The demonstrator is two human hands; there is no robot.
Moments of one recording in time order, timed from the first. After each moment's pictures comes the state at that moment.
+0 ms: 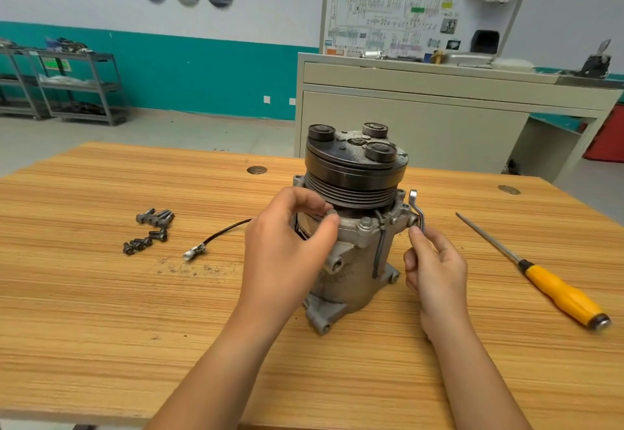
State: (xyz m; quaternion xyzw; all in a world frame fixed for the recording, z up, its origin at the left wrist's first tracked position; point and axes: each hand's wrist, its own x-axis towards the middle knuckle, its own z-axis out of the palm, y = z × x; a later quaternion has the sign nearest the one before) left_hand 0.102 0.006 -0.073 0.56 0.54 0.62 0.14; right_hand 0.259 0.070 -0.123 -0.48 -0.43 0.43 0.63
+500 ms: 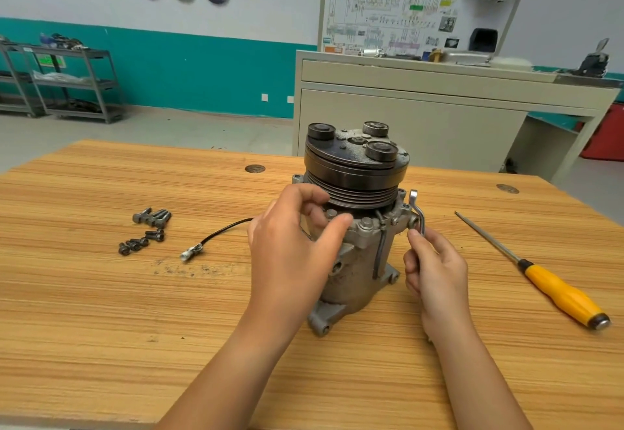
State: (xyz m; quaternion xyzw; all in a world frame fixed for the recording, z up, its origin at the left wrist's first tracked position) left_hand 0.113 0.005 -0.072 0.55 0.54 0.63 0.08; right_hand 0.260 0.069 -0.121 -0.47 -0.43 0.45 0.63
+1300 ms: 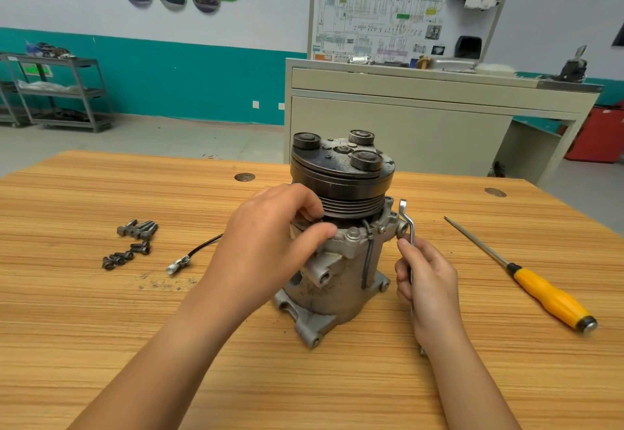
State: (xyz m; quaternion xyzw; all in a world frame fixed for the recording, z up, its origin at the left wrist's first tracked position) left_hand 0.084 0.014 -0.049 0.73 0.52 0.43 0.00; right_hand 0.265 0.071 -0.124 -0.47 -0.42 0.48 0.62
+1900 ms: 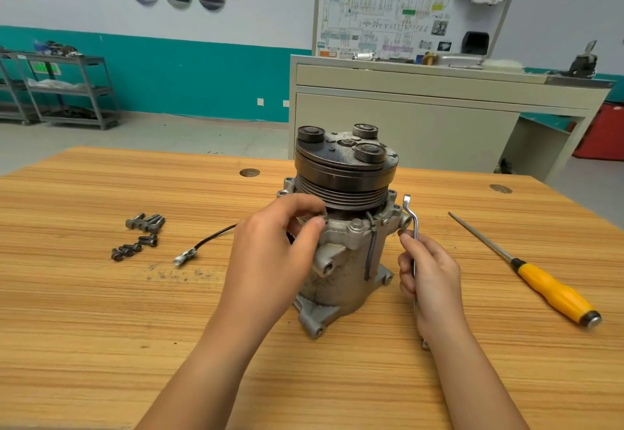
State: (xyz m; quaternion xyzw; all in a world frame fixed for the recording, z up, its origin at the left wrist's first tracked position) left_hand 0.096 0.004 -0.069 0.62 0.54 0.57 0.09; right_hand 0.265 0.070 -0.125 -0.46 -0.41 0.49 0.62
